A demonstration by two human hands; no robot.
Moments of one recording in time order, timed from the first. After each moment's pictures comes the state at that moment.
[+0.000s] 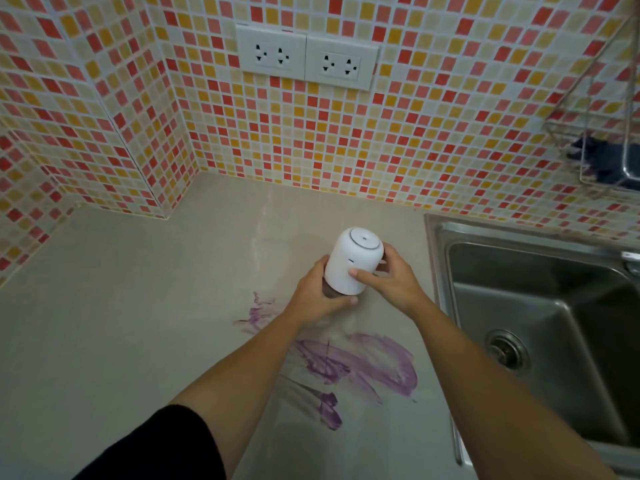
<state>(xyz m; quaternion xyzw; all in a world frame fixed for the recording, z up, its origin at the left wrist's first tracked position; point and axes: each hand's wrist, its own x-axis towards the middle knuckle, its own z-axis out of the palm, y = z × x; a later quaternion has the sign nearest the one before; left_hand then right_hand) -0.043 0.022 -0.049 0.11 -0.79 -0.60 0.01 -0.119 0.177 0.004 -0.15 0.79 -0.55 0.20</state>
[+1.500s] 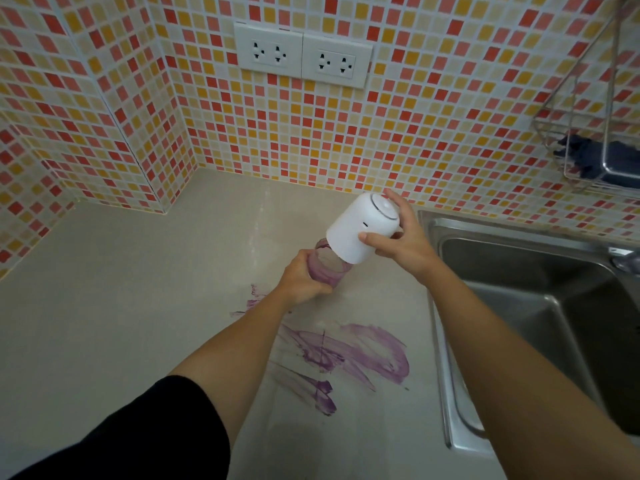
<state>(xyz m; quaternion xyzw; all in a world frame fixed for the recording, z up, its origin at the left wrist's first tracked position) -0.048 0.006 -0.036 0.22 -0.76 -0.60 -0.04 -0.129 0.182 0.063 -0.18 0.77 -0.59 0.16</state>
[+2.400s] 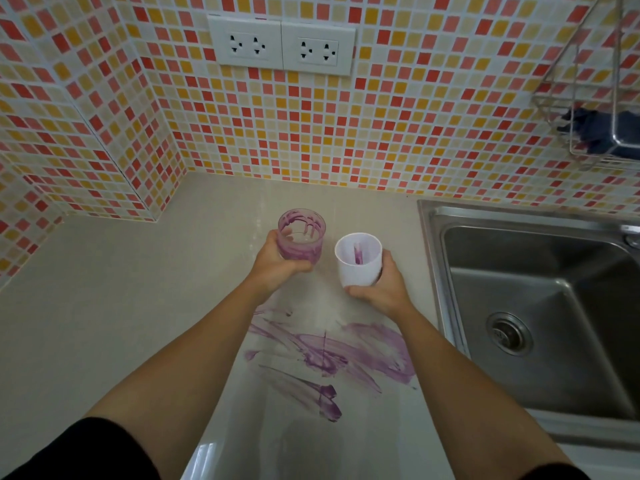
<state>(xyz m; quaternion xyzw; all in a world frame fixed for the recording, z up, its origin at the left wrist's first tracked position) -0.049 -0.022 -0.013 0.24 -0.73 -0.64 0.04 -0.112 0.186 -0.050 -0.08 0.83 -0.54 0.14</state>
